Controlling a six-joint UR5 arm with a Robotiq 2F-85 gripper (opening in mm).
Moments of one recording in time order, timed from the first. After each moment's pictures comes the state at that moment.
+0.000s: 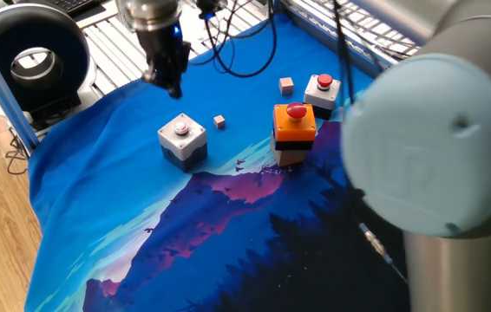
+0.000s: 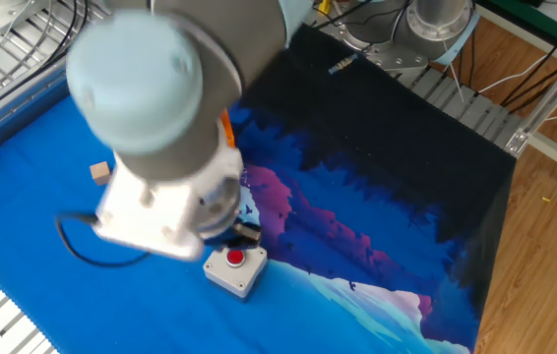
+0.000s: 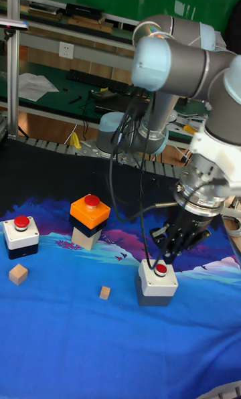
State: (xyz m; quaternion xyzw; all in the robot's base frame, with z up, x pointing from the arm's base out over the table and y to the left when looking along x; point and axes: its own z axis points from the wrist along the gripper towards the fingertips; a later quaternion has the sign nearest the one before) arm 0.659 0.129 0.159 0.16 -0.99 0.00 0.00
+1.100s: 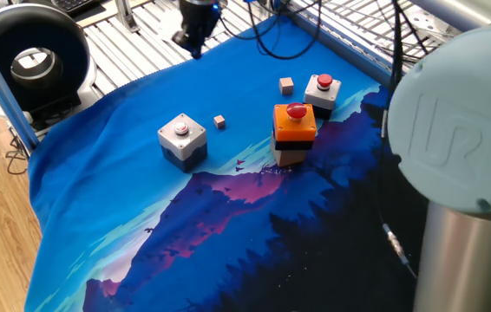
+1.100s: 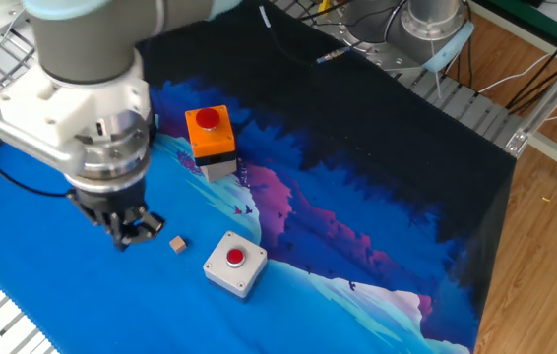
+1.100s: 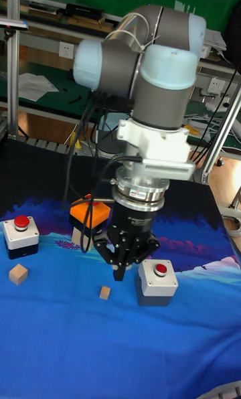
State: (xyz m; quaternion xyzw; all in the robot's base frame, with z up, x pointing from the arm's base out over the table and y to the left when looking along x) arm 0.702 0.025 0.151 0.10 -0.99 0.00 -0.09
